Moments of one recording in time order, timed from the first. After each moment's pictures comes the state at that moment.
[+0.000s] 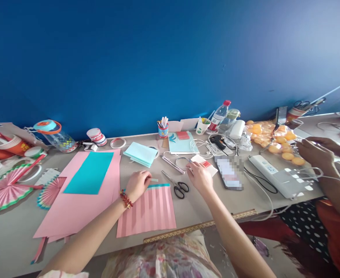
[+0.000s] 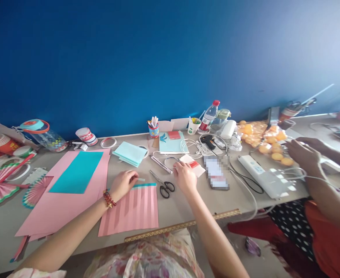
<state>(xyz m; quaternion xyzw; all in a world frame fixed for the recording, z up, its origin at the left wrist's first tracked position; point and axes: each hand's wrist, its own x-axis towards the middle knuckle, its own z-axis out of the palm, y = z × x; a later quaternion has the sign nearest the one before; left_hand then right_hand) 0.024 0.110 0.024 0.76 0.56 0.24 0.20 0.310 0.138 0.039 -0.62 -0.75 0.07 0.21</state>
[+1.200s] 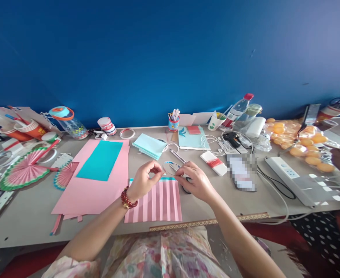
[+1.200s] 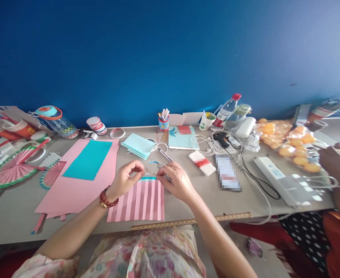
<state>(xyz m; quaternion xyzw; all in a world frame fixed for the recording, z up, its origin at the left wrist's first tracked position) 0.033 0.077 0.081 0.66 0.49 0.43 0.37 0.261 0.103 0.092 -0.36 -0.85 0.25 0.30</state>
